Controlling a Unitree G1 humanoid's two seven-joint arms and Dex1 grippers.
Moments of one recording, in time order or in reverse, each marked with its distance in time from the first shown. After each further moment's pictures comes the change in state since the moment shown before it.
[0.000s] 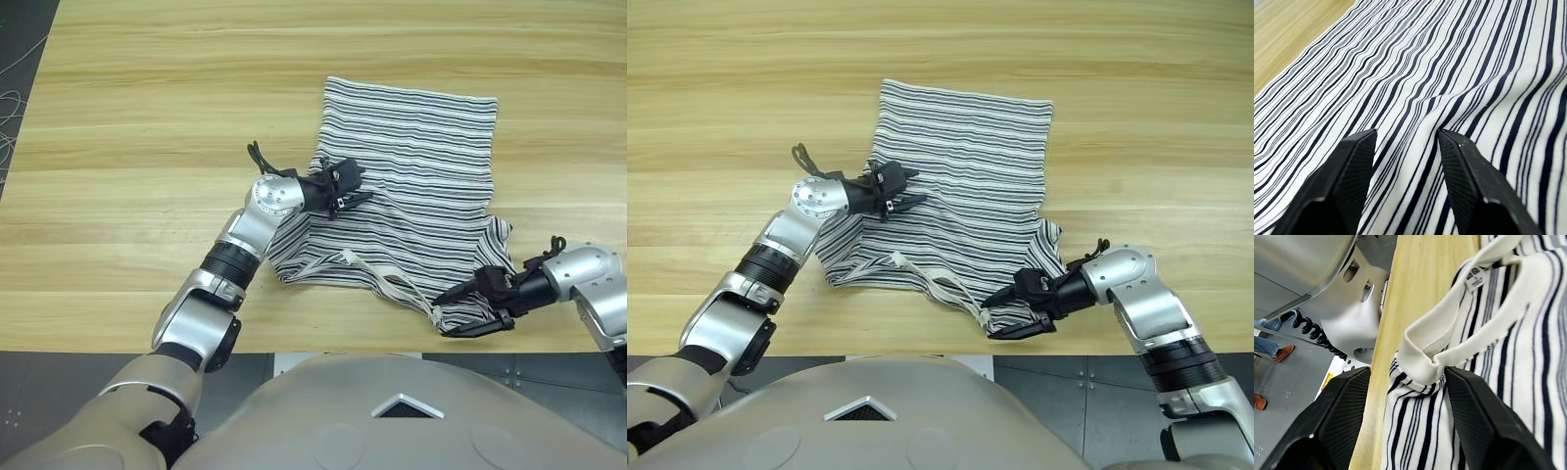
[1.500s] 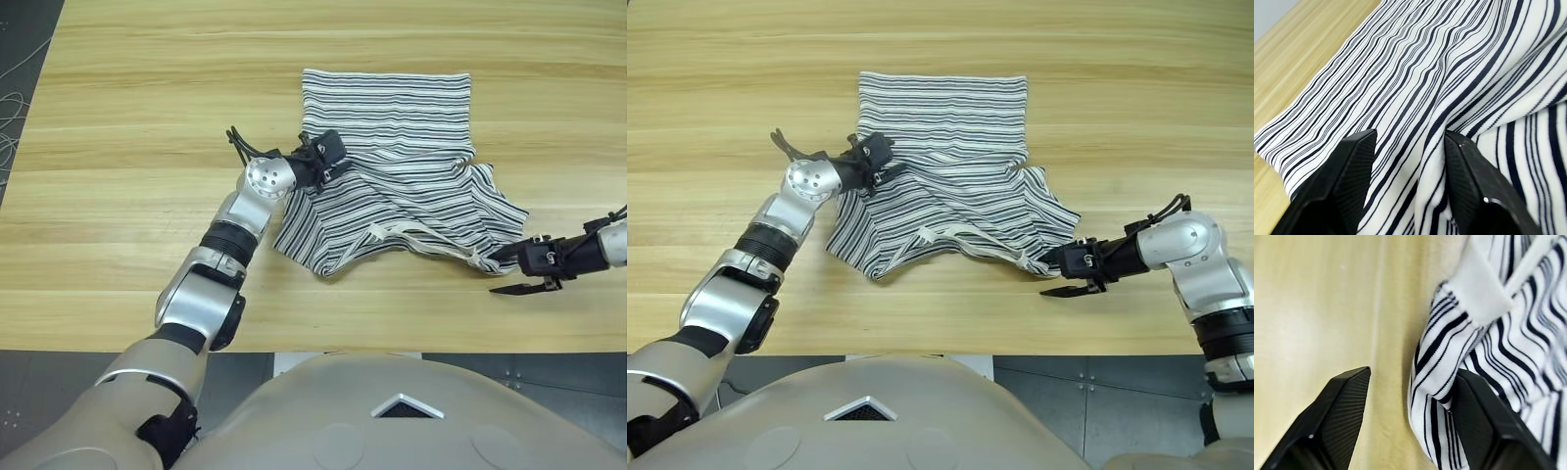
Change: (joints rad) left arm -0.135 -0.030 0.074 0.269 0.071 -0.072 0.200; right arm -0.132 -0.166 0.026 0.280 -0.161 -0.386 -0.132
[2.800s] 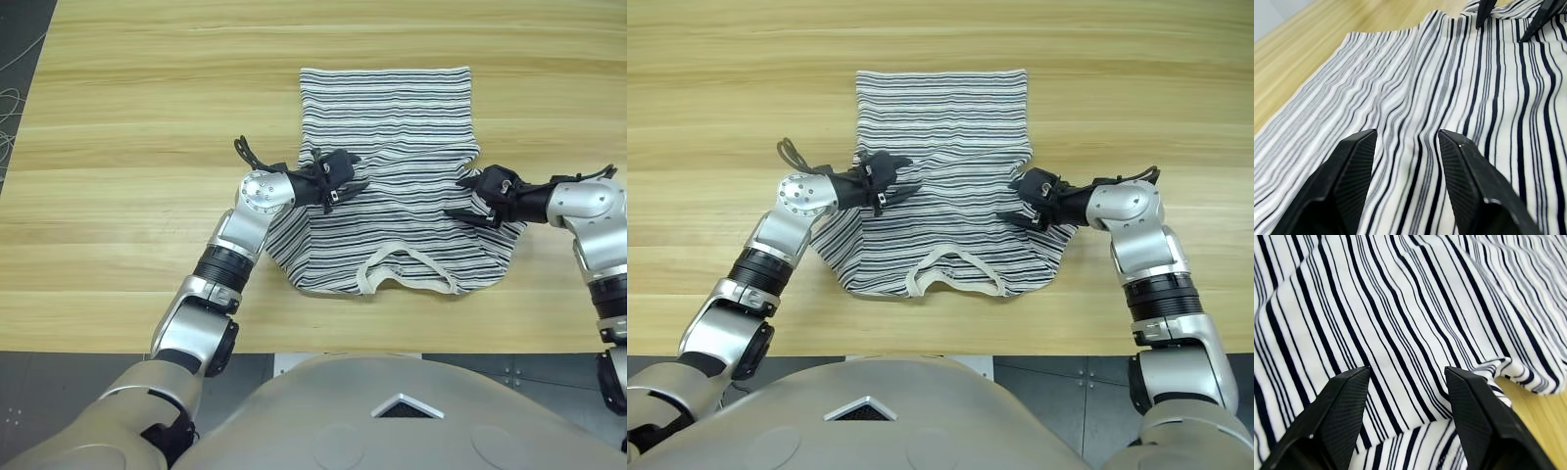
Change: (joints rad) left arm 0.180 0.035 0.048 -0.391 -0.090 0.059 -0.230; right arm -0.233 0.288 -0.061 0.112 -0.121 0.289 -0.380
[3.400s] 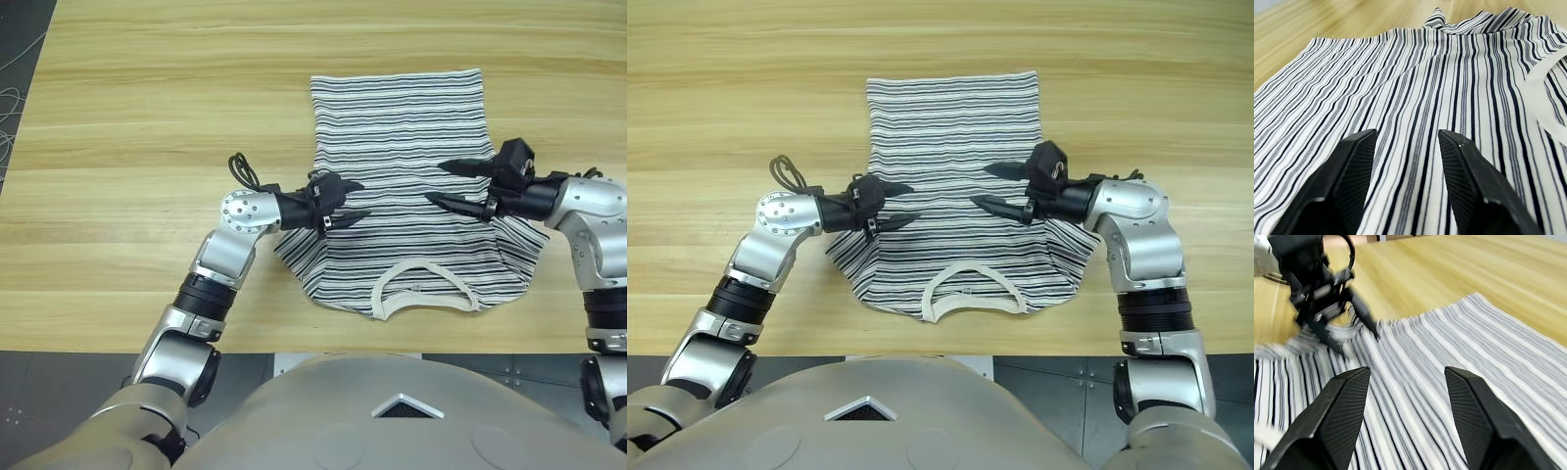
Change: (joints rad) left arm 0.193 0.100 -0.030 -0.323 -0.108 0.161 -0.156; right arm 0.076 0.164 -0.212 -0.312 0.410 0.218 -0.034
